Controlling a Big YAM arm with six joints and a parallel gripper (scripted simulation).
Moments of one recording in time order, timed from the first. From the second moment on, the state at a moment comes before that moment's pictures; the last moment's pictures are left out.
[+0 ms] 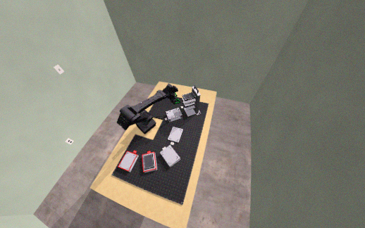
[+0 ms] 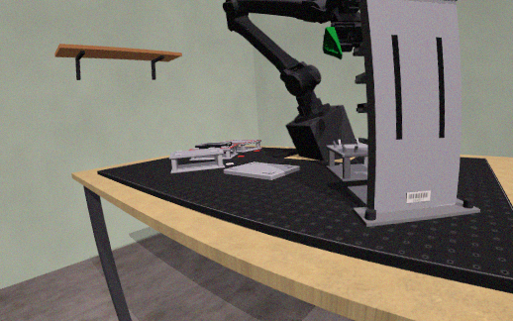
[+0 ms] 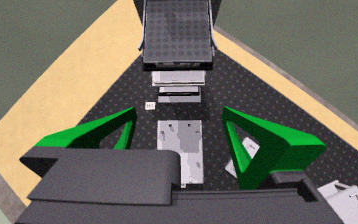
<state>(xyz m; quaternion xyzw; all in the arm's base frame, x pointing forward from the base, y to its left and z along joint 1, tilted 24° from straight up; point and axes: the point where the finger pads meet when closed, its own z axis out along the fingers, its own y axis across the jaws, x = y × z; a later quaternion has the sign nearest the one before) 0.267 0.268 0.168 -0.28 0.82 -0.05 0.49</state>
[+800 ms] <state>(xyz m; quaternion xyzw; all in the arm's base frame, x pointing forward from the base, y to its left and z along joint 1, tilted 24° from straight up) 0.250 0.258 0.159 -0.29 0.82 -0.06 0.48</state>
